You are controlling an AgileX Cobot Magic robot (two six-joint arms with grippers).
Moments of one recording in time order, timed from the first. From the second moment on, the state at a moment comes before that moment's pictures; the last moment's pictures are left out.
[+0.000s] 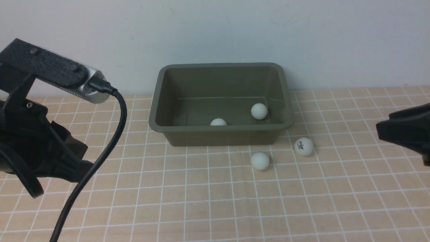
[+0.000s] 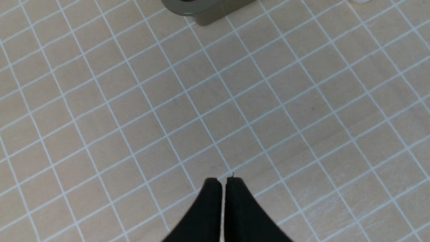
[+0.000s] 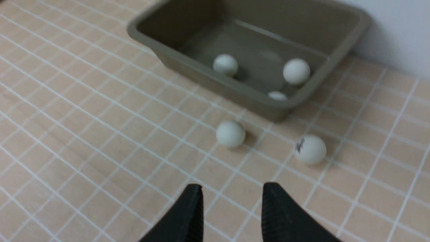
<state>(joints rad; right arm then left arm) -0.10 1.07 -0.90 0.78 1.03 -0.93 -0.32 1.02 -1.02 -0.07 0.99 0.15</state>
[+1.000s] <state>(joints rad) 0.17 1.93 -1.44 0.30 0.88 -0.60 -0.32 1.02 -1.02 -0.17 0.97 0.17</state>
